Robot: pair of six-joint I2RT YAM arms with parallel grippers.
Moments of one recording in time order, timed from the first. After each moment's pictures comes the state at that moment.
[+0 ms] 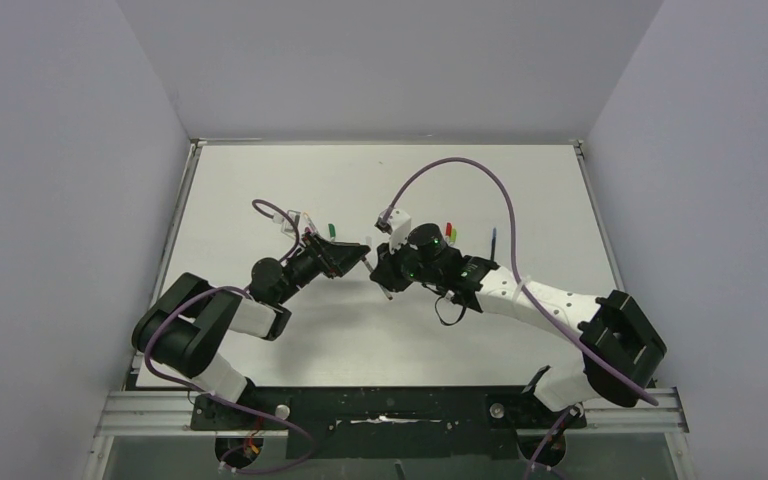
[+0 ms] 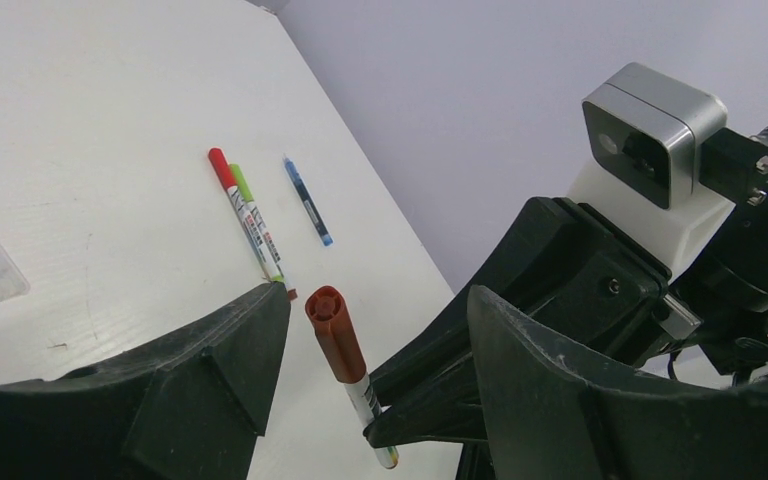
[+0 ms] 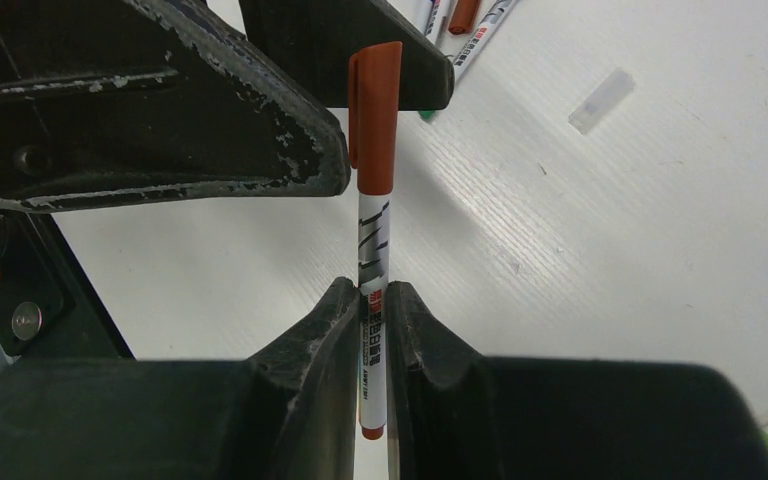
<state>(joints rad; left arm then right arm) -0.45 1.59 0.32 1.46 0.41 -1.03 0.83 1.42 0.89 -0.01 -0.16 0.20</state>
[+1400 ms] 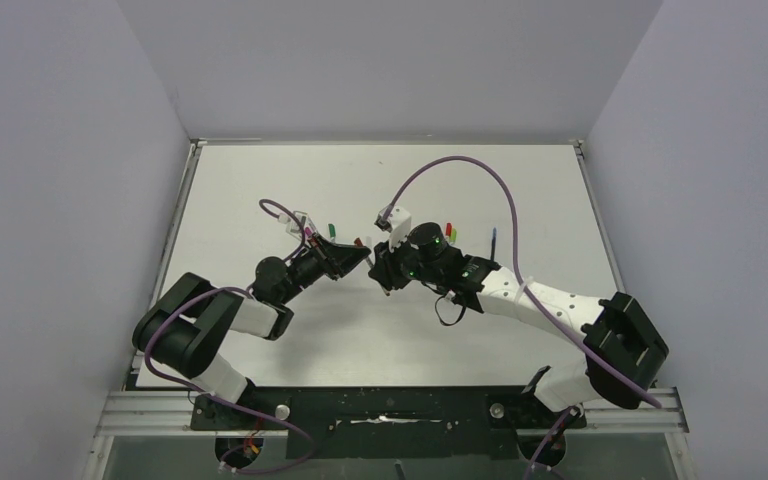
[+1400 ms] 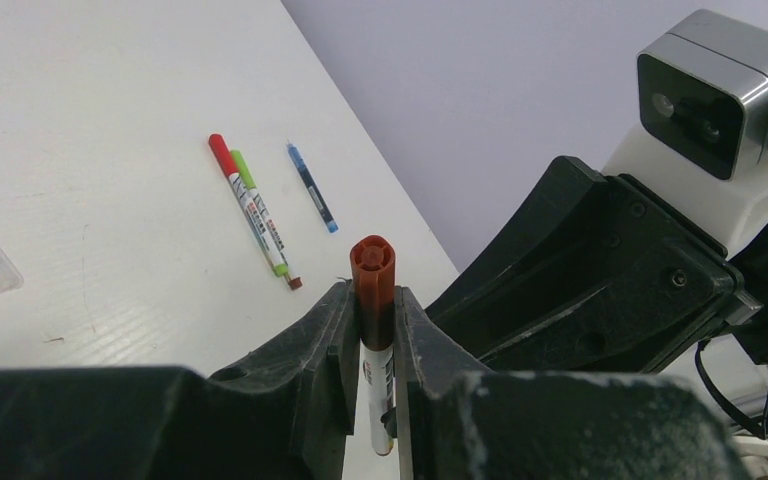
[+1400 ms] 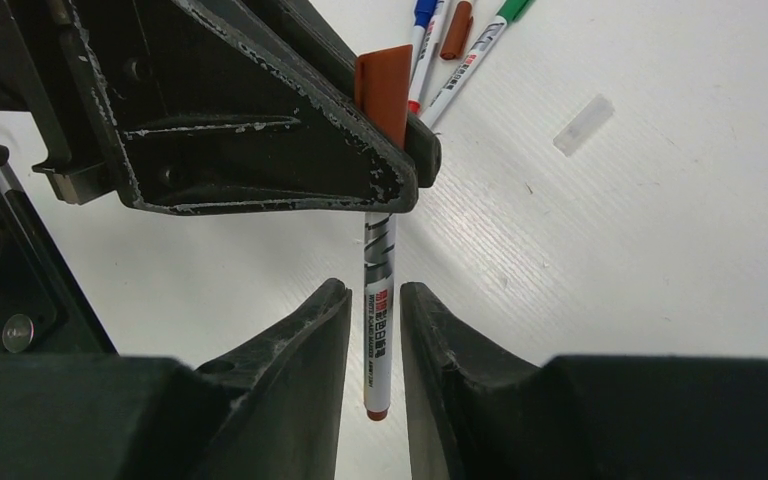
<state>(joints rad) -0.47 1.59 0.33 1.42 0.42 -0.99 0.84 1.41 0.89 0.00 -0.13 0.18</state>
